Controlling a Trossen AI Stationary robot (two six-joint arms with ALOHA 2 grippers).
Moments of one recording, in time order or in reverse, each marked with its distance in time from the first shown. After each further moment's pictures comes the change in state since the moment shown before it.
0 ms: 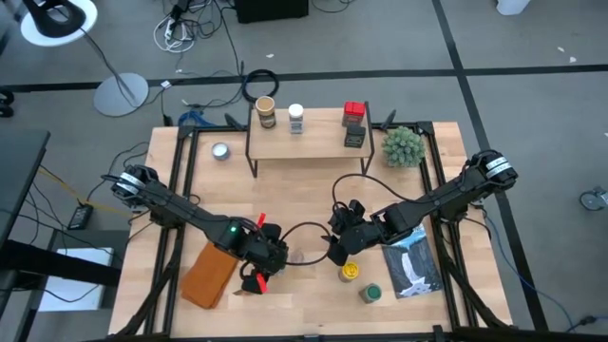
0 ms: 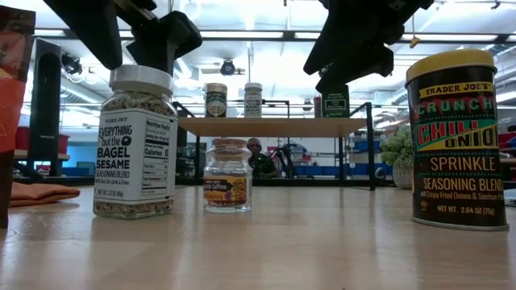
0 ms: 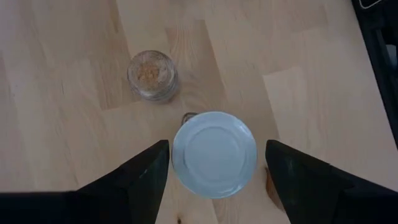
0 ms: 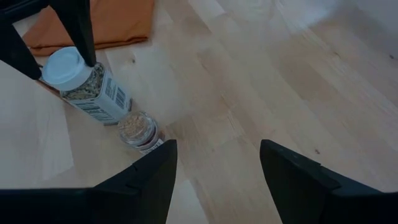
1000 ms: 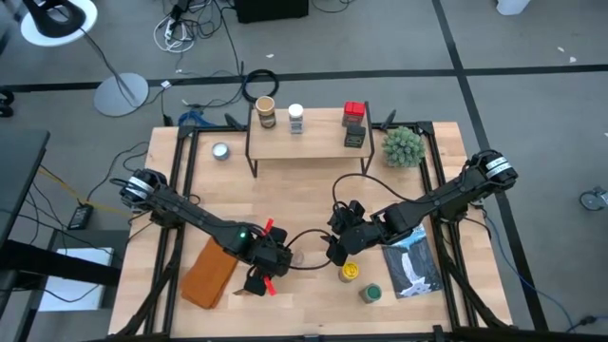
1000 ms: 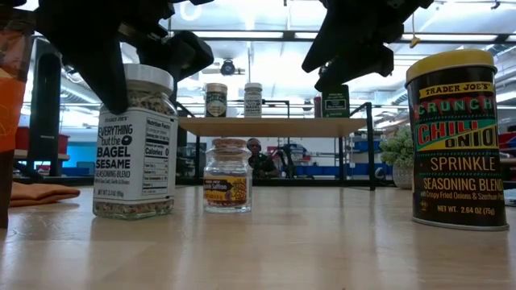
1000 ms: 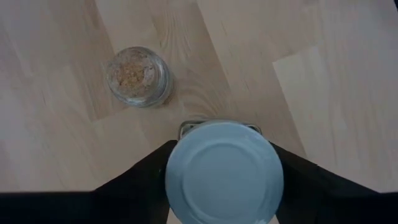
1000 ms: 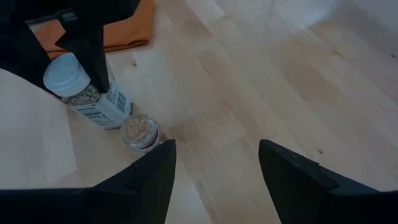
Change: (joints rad) left arm 0.003 0.082 0.001 0.030 0.002 0.106; right arm 0.000 0.000 0.000 0.010 0.000 0.017
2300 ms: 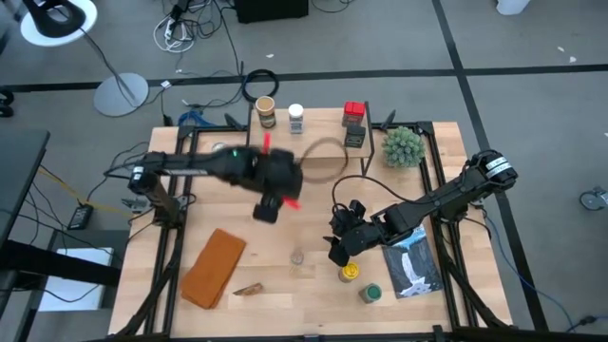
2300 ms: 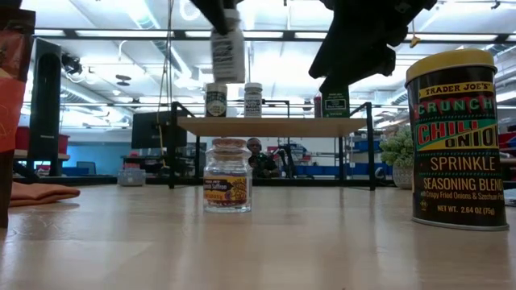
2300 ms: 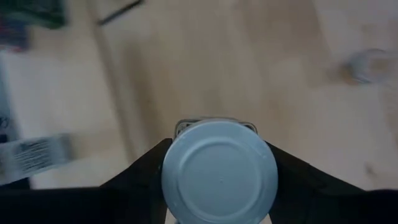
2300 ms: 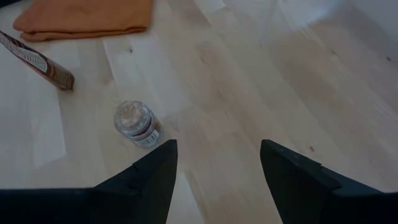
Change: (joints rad) left arm 0.403 -0.002 0.652 -0.624 -0.213 0.403; right arm 0.004 0.000 0.000 -0.036 0.000 -0.048
